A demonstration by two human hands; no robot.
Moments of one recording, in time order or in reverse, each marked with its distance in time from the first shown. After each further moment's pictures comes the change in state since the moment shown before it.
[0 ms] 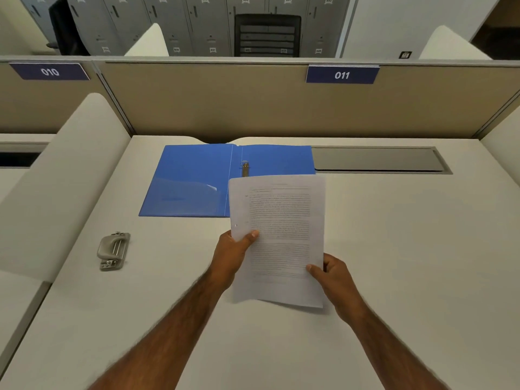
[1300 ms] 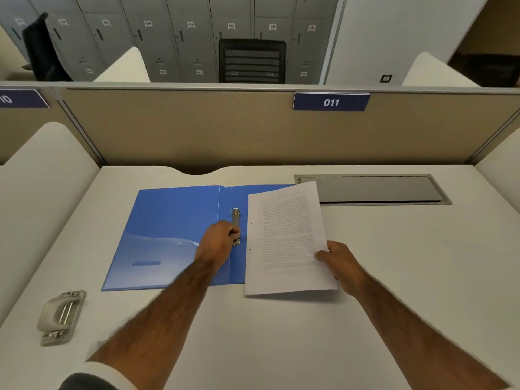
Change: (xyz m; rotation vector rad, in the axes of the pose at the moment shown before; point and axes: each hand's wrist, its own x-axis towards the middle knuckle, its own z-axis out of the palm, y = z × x) left_hand 0.184 0.025 0.007 0.878 0.041 0.353; right_hand 0.171 -0.035 -0.050 -0.015 0.015 0.120
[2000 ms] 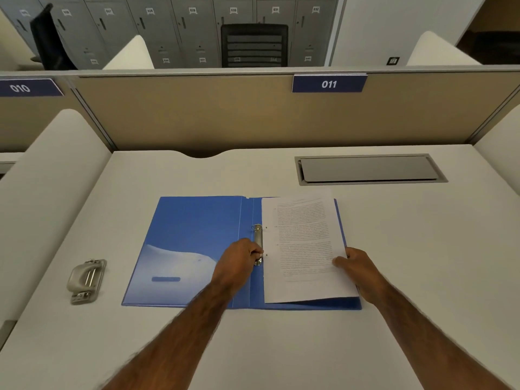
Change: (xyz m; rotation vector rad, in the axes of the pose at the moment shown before) left_hand -0.102 0.011 0.042 0.089 -0.189 0.056; right_hand -0.067 0.056 -0.035 -0.030 0.021 0.059
